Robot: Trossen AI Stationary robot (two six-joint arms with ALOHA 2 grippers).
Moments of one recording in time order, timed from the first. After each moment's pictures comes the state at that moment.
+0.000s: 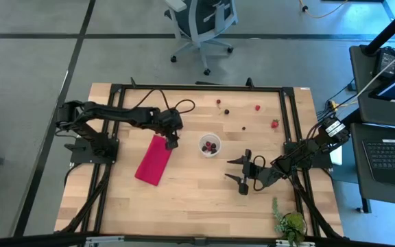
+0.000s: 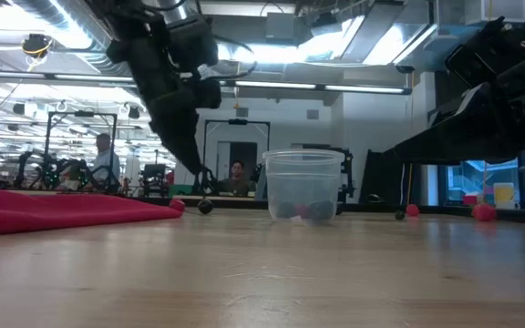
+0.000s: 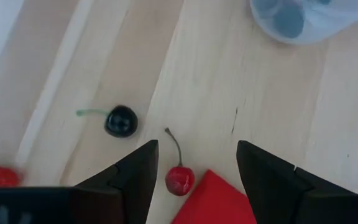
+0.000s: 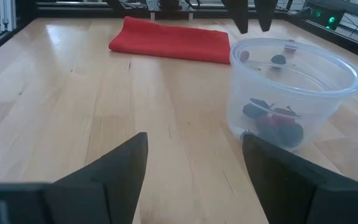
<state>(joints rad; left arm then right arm) 0.24 1.50 0.87 -0.41 -0.02 -0.07 0.60 1.67 0.31 0.96 0.76 0.26</state>
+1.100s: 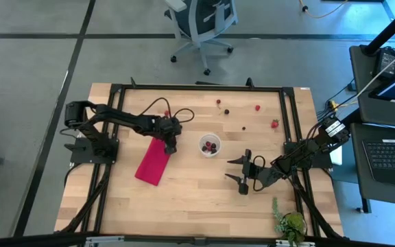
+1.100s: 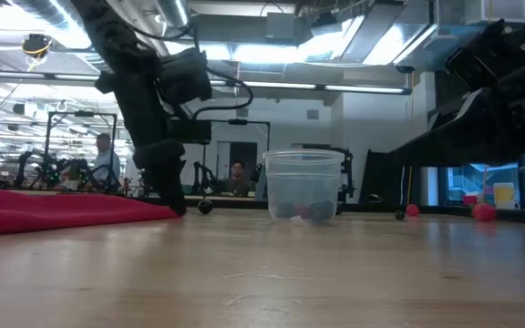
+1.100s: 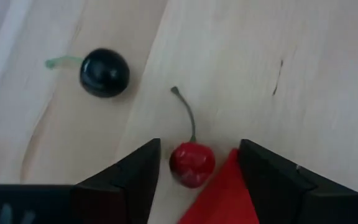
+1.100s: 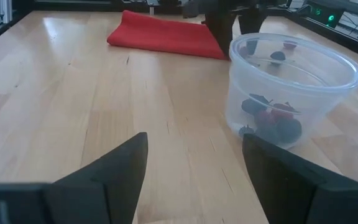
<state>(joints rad) 0.21 1.62 0.74 -0.25 -0.09 -0.10 0.60 1.67 0.31 0.94 0.76 0.26</state>
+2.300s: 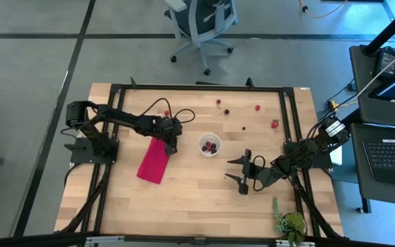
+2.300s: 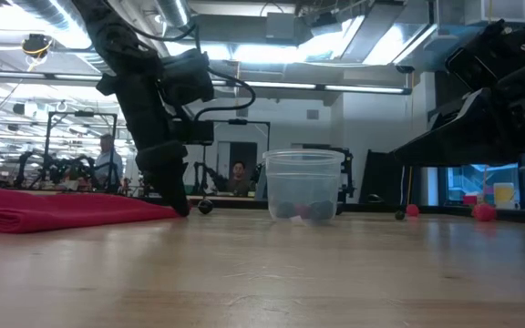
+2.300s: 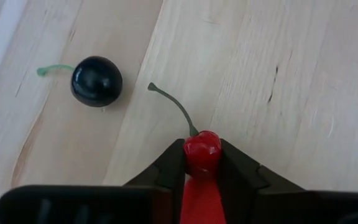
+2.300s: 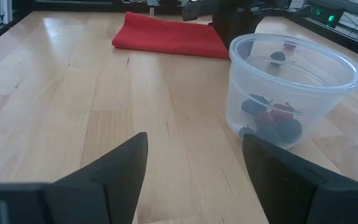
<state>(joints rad) 0.21 1.64 0.74 -0.24 -0.09 -0.09 0.60 1.67 0.31 0.94 0.76 0.26</state>
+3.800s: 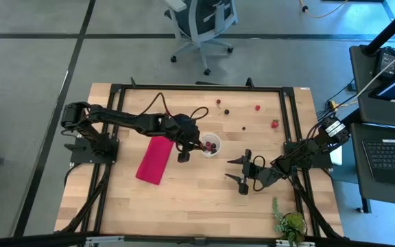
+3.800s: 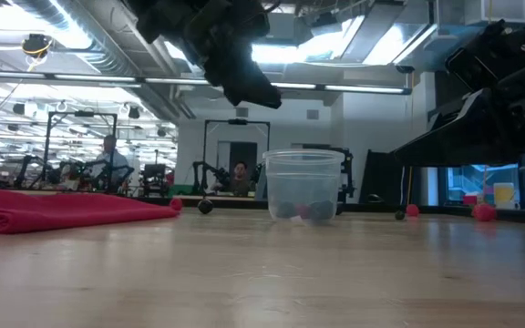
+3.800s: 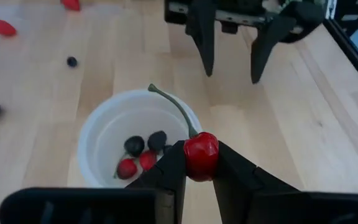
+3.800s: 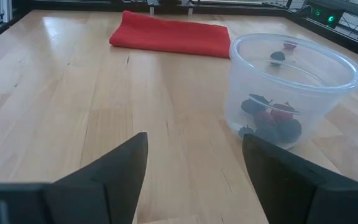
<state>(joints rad) 0.07 1.59 1.04 -0.12 0.17 0.06 0.60 1.67 0.31 0.94 0.76 0.25</state>
